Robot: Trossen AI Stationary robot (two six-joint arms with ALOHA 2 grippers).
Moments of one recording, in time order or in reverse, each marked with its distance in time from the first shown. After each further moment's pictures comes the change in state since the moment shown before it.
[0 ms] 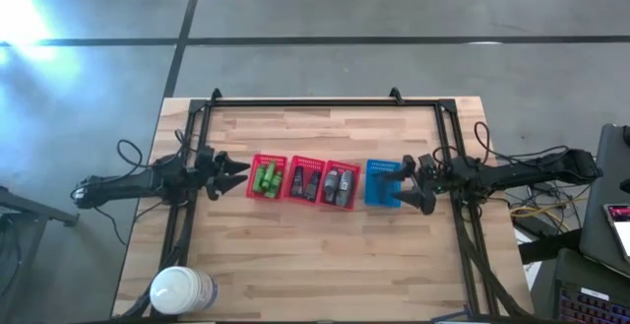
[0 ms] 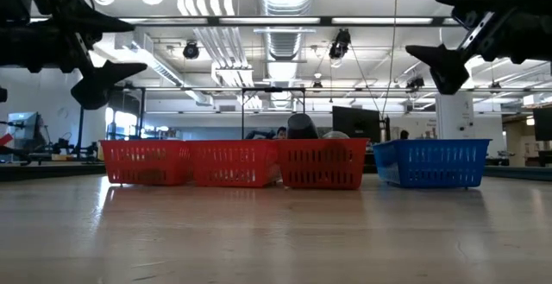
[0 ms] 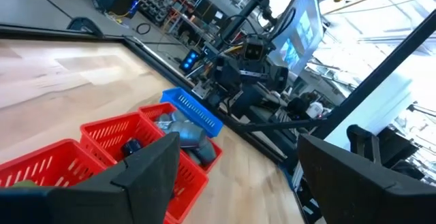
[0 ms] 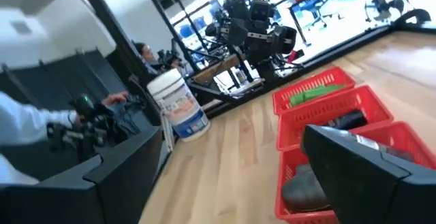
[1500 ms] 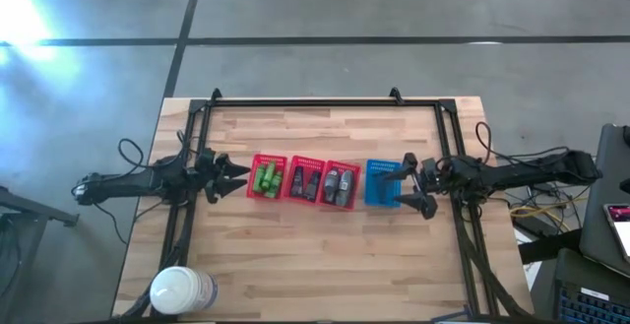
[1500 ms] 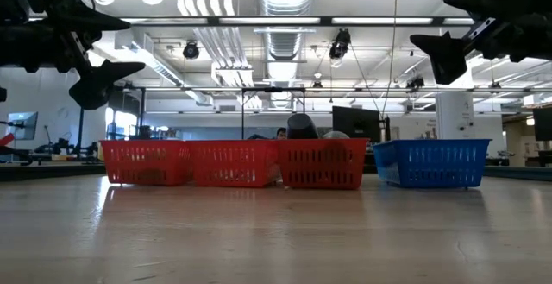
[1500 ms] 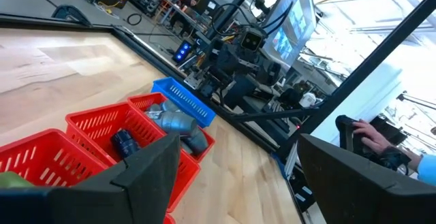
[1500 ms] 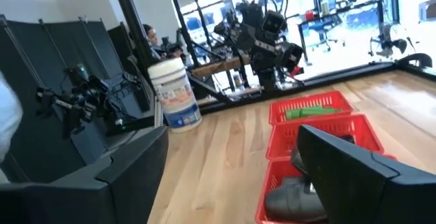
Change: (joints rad) left arm -0.042 0.003 -0.004 -0.014 0.005 0.000; right arm 0.000 -0.040 0.000 -0.033 -0.040 -0.217
